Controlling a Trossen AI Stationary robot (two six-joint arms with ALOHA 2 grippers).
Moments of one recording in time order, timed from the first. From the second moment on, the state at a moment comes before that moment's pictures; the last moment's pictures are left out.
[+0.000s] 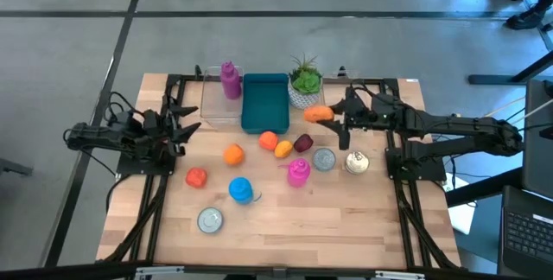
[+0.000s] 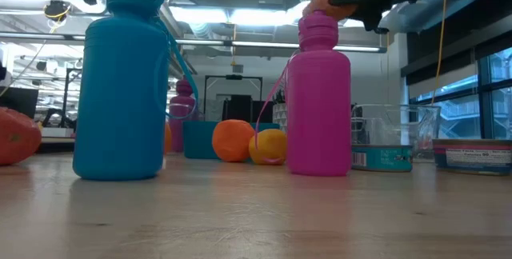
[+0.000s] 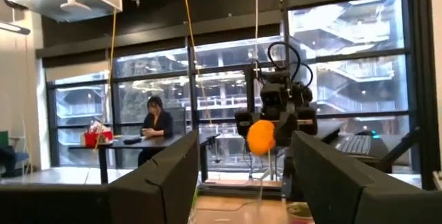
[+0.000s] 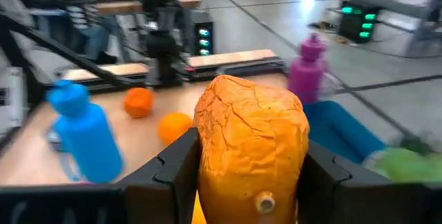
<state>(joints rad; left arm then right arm) -0.06 0.07 0.25 0.22 -0.37 0.22 -0.16 0.93 0.68 0.02 0.02 0.03</state>
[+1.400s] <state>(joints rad) 0.00 0.16 0.22 0.21 -0.48 0.37 -0.77 1.40 0.97 -0.53 0.04 -0.37</state>
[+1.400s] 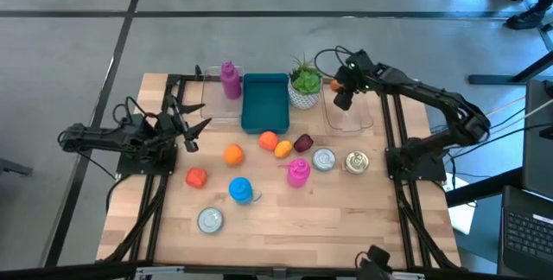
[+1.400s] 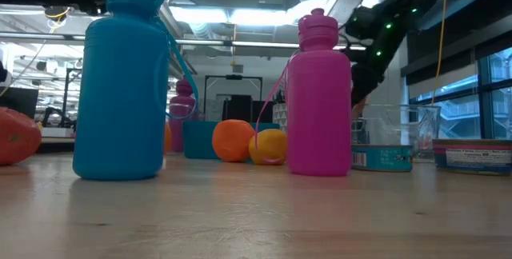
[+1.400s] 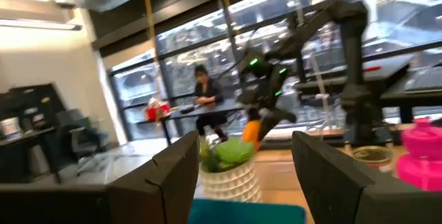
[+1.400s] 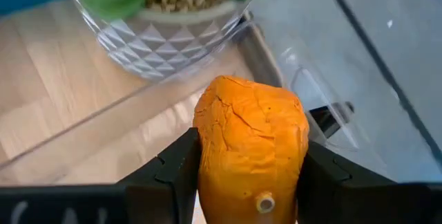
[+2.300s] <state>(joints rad) 0.13 0.16 0.22 0.19 -0.26 0.28 -0.77 1.82 1.40 -0.89 0.07 -0.59</state>
